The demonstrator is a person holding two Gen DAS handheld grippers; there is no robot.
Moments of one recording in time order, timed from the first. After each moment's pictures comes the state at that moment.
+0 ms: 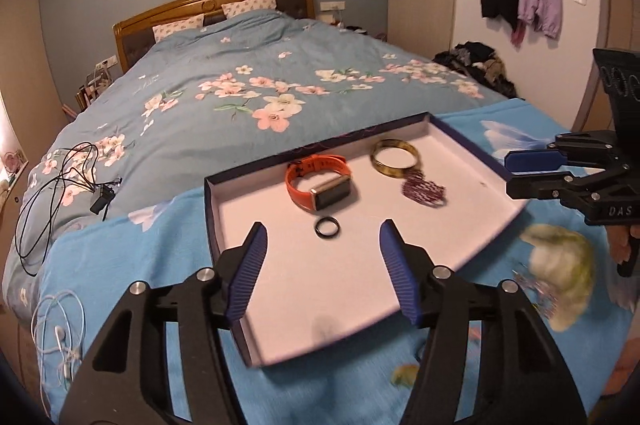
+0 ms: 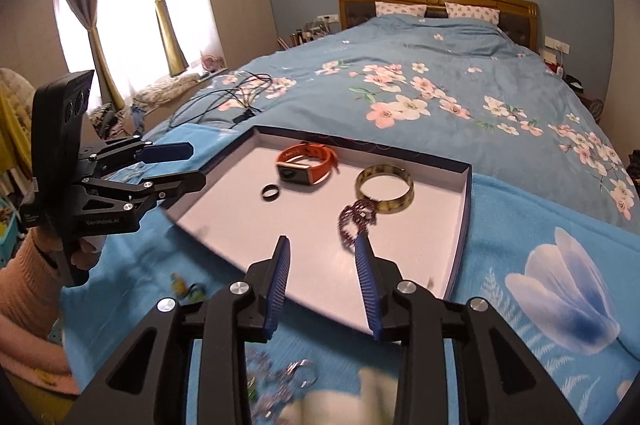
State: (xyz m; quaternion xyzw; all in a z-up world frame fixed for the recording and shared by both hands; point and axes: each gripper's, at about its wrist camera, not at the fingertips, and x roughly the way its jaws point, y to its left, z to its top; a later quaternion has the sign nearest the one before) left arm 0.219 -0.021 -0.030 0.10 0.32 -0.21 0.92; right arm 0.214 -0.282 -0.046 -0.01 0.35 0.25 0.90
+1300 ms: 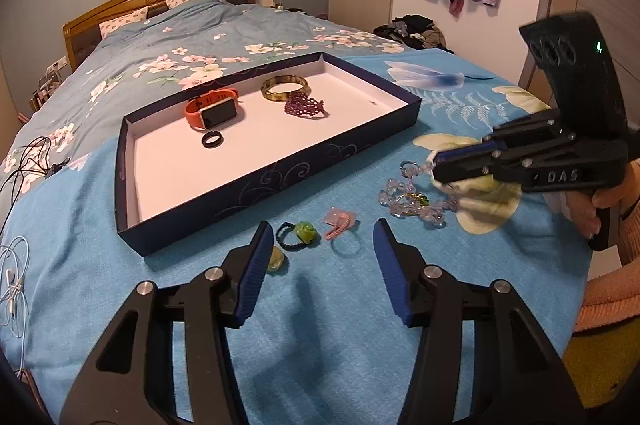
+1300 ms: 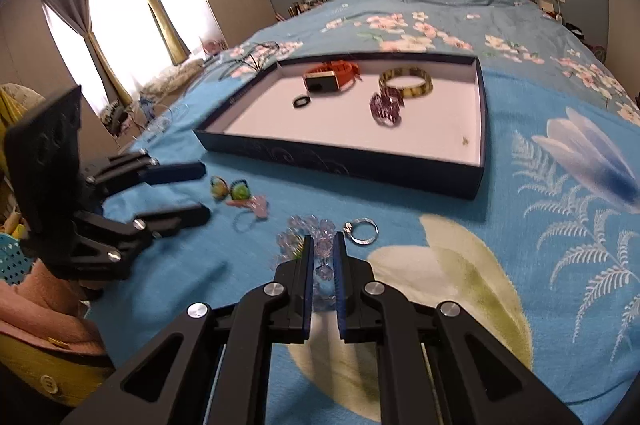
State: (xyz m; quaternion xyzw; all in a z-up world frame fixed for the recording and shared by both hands) left arm 0.120 -0.051 -0.073 0.11 0.35 -0.30 0.88; right arm 0.145 -0.283 -0.088 0.04 0.41 0.25 0.88
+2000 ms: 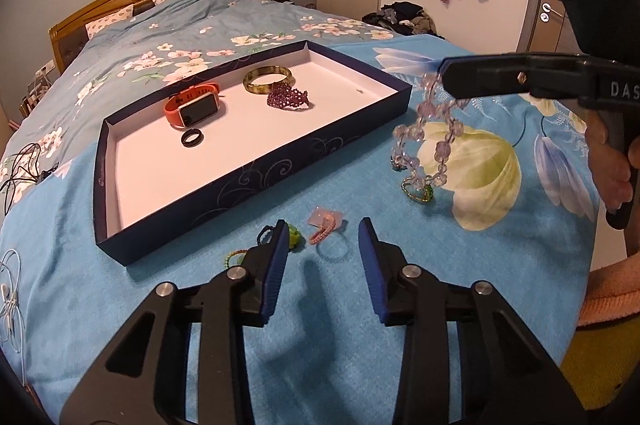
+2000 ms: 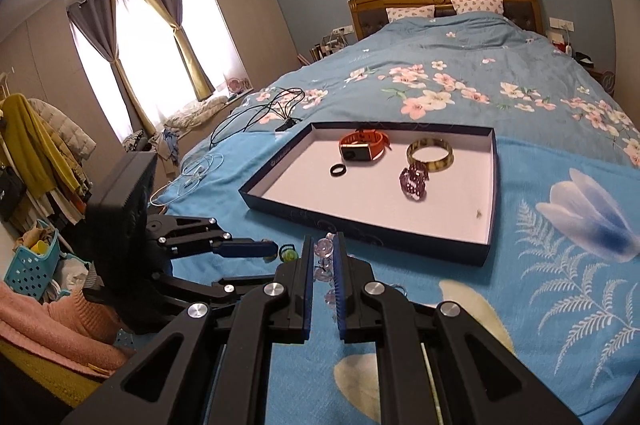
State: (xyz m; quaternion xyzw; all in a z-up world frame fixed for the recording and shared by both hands) left arm 0.131 -0.065 -0.081 0.13 0.36 -0.31 0.87; right arm 0.138 -0.281 -0.035 0.06 0.34 0.28 0.90
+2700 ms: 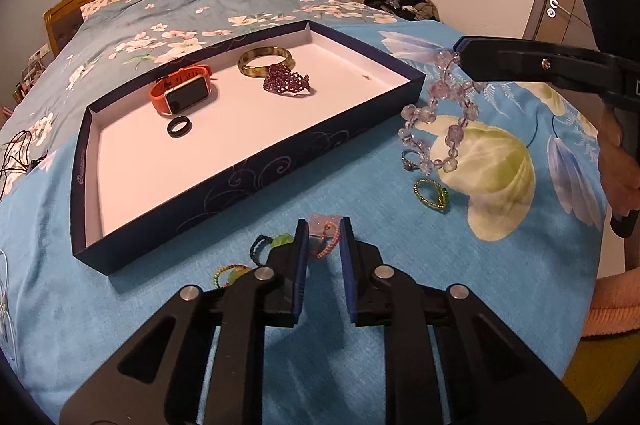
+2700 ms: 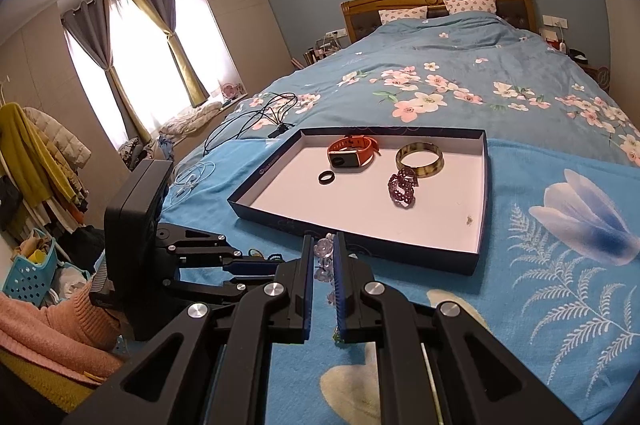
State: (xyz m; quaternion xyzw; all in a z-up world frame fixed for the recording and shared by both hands) left arm 0.154 -0.078 -0.093 0.13 0.40 -0.31 0.85; right arm 0.147 -0.287 -0.038 0.07 0.34 0.28 0.90
